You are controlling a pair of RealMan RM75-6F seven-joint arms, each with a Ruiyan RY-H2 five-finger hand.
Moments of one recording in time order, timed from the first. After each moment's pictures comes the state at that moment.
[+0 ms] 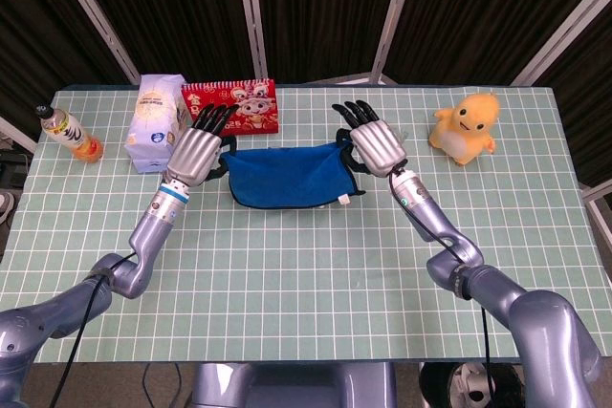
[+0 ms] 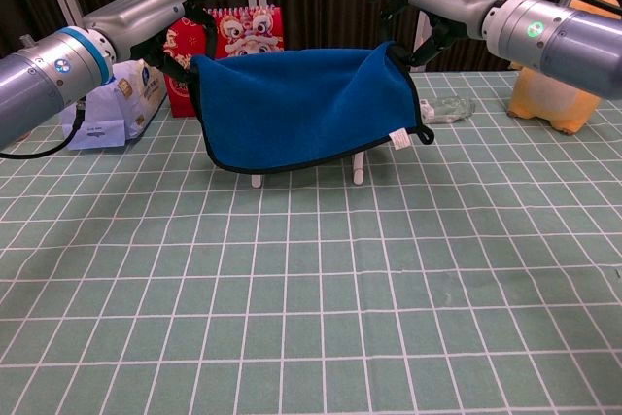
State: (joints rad) left arm -0.91 -1.74 -0.22 -0.81 1.37 1.03 -0.15; right arm 1.02 -1.71 0.20 -0.72 -1.42 0.93 0.35
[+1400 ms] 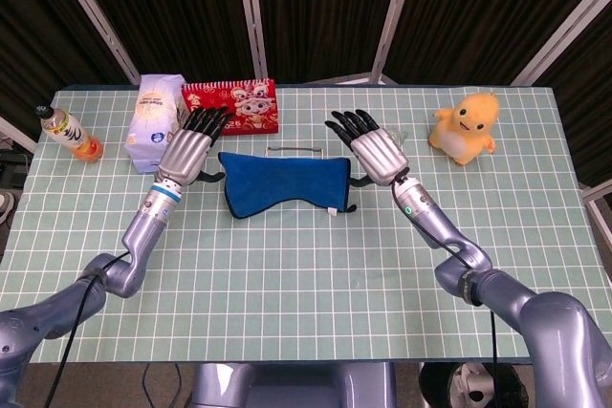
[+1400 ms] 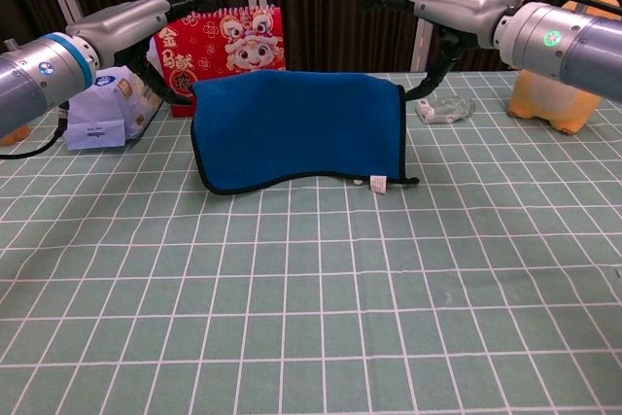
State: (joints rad) left arm -0.89 -1.71 -0.22 -0.81 1.34 0.98 -0.17; right arm 0.98 -1.66 0.17 -0.81 -1.46 0.96 0.32
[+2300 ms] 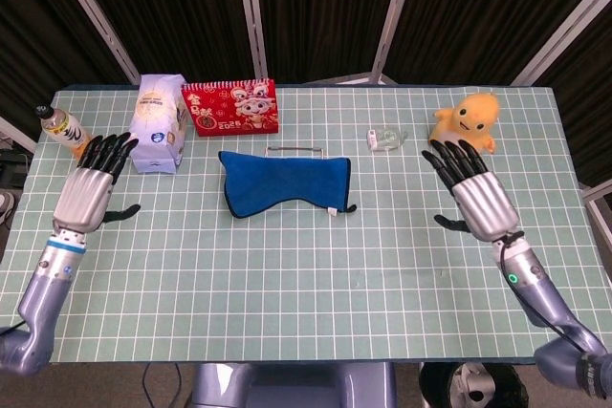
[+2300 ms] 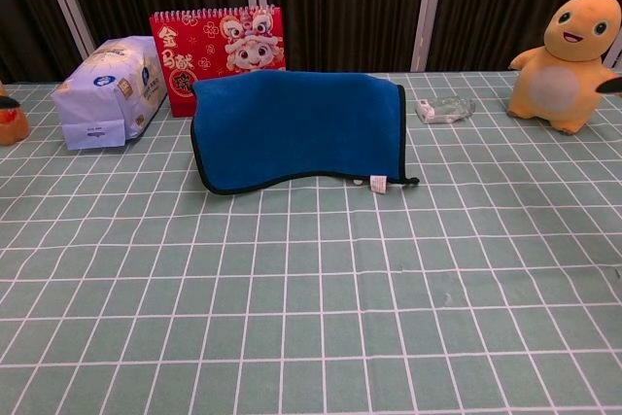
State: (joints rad) left arm -0.50 -1.29 -0.10 -1.42 1.37 1.34 0.04; right arm 0.56 -1.21 0.05 -1.41 -1.50 1.37 0.05
